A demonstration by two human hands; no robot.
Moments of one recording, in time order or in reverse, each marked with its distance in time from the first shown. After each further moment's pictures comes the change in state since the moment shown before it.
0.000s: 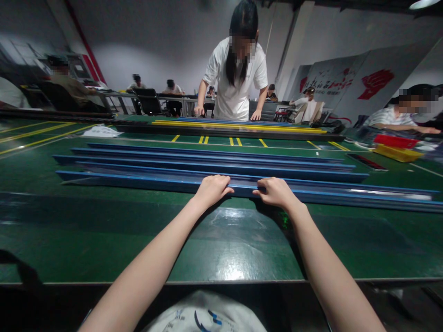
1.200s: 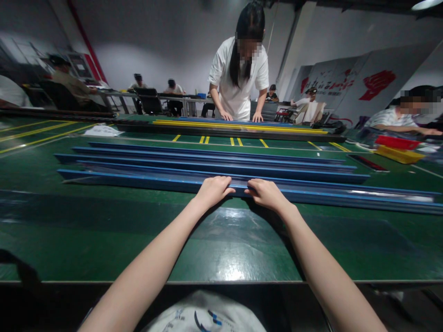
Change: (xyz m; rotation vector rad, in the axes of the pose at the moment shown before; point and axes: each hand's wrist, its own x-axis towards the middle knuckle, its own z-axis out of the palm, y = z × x) left_hand 0.001 0.003 0.001 0.009 -0.022 -0.032; right_hand 0.008 -0.015 0.009 0.103 0.059 -0.136
